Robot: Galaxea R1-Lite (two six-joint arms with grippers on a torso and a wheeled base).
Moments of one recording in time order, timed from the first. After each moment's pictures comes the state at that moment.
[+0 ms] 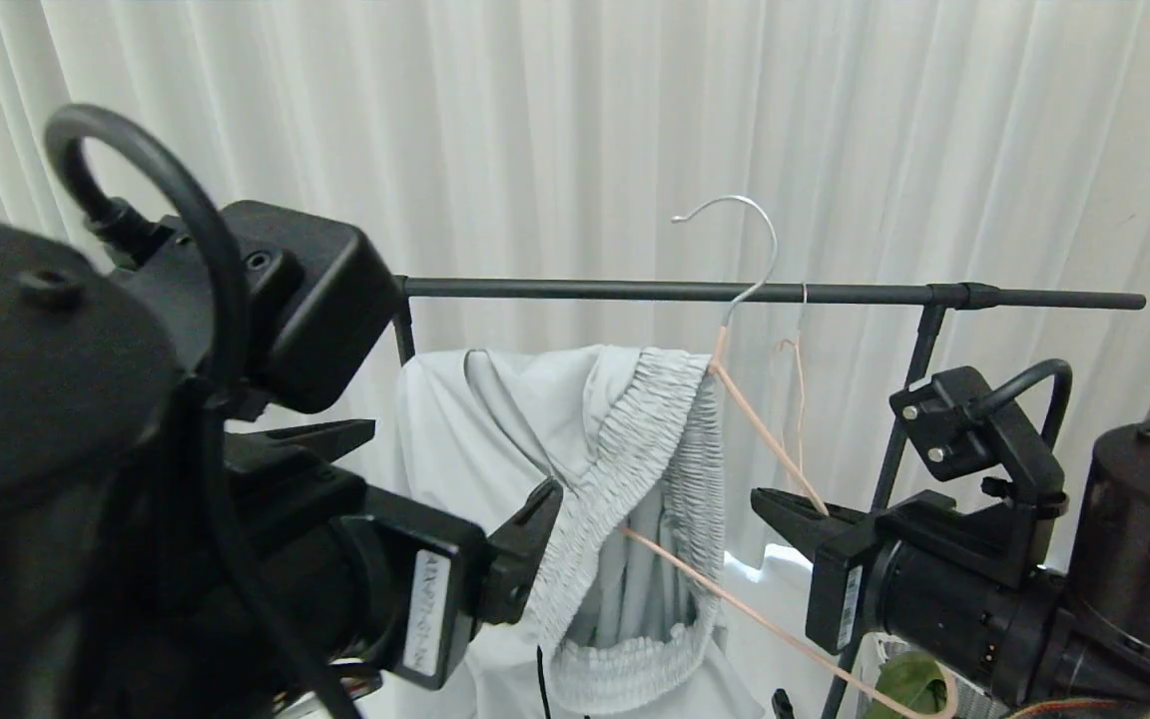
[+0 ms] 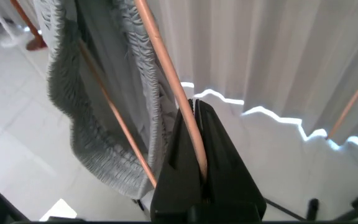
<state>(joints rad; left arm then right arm) -1.17 1.36 -1.06 0.26 0.80 -0.23 1.03 1.47 -0.58 -0.68 -0.33 0.31</state>
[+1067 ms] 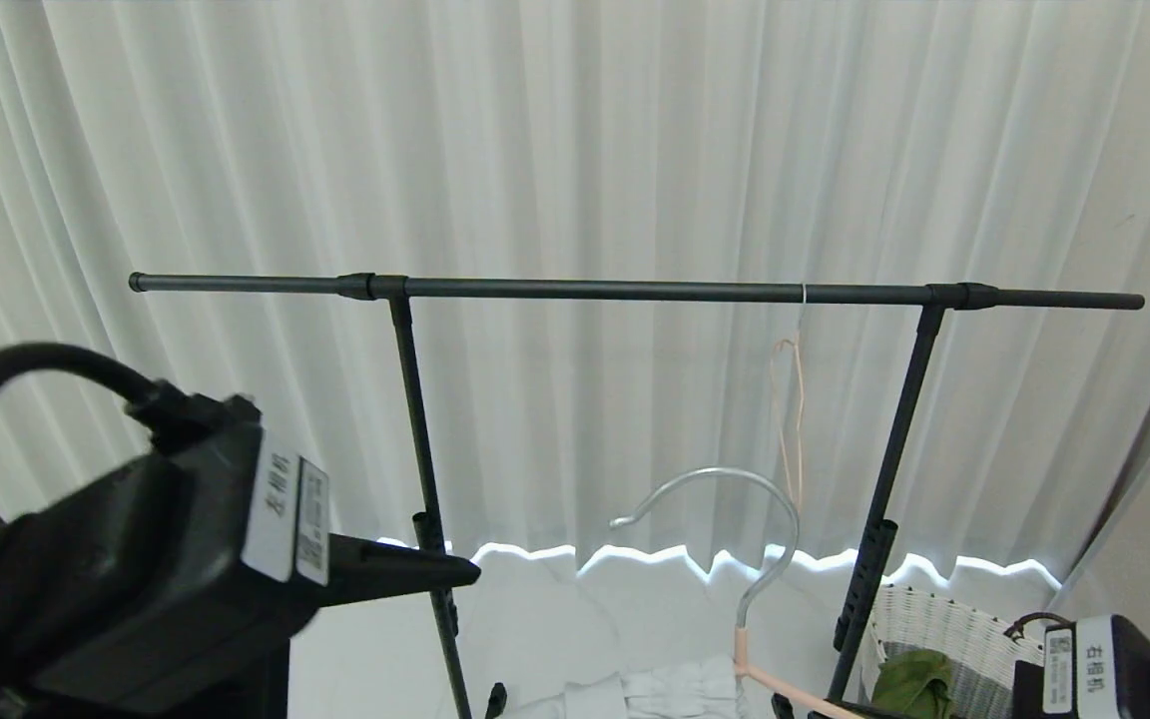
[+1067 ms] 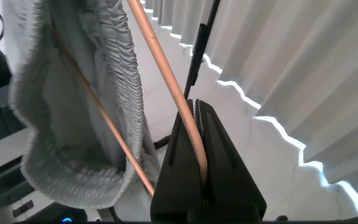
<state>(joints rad) -0.95 1.18 -0.83 0.18 -0.16 0.23 1.24 1.27 -0.27 -0.74 -0.22 0.06</state>
